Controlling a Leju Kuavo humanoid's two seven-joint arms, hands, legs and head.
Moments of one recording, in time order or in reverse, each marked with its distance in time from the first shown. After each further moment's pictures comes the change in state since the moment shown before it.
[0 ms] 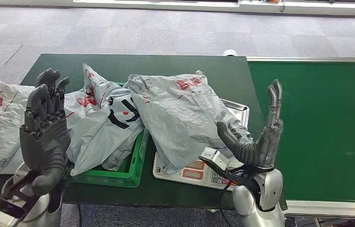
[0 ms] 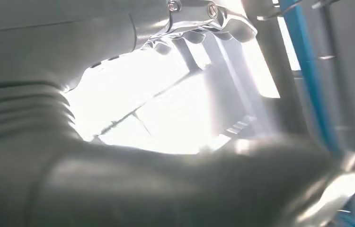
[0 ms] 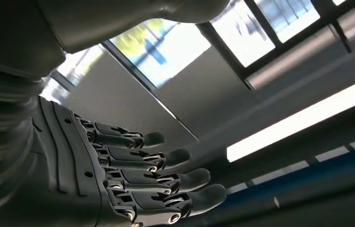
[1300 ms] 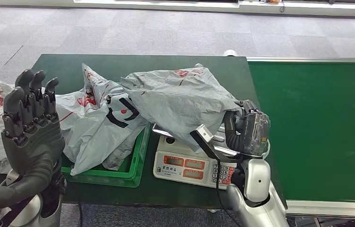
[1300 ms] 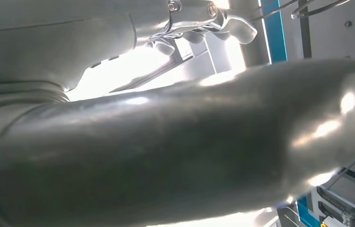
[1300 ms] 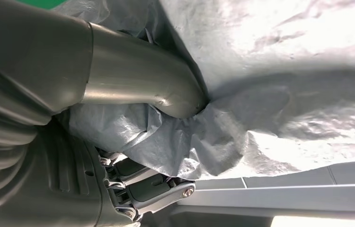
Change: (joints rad) left arm 0.022 -0.022 0.018 -0.070 0.143 -0.095 -0.004; right arm -0.082 -0.114 0.163 0.119 0.302 0.253 0.623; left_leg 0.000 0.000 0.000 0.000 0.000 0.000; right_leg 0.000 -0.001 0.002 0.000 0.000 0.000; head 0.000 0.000
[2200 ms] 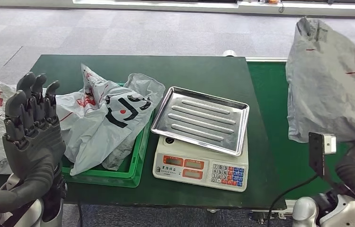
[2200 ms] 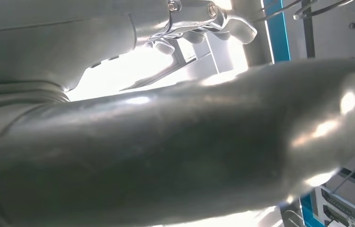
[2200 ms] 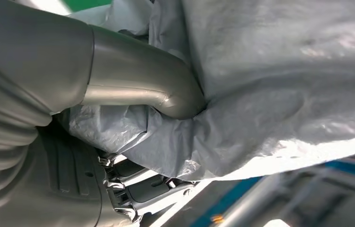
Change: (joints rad) left arm 0.032 -0.051 0.020 -0.023 -0.043 -0.026 0.000; right arm 0.151 0.178 -0.776 -0.279 0.002 -0.167 -0.189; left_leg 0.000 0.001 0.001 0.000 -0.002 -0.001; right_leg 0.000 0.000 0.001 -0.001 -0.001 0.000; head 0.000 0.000
